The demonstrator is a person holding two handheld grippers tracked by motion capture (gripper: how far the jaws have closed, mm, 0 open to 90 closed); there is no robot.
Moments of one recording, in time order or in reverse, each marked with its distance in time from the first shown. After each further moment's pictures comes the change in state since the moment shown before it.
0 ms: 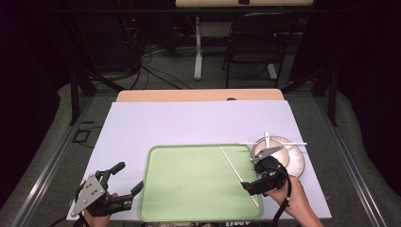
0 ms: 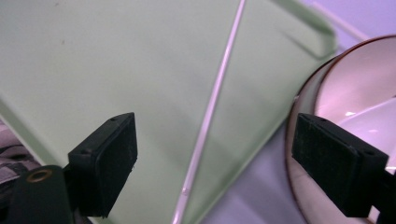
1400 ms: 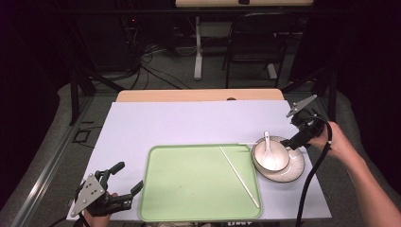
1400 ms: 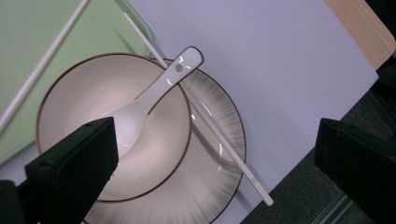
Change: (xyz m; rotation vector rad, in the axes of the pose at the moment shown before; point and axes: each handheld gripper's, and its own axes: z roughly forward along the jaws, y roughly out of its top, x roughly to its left) left arm 0.001 0.000 0.000 0.000 0.009 -0.008; right arm -0.156 0.046 -0.047 0.085 -0.094 -0.214
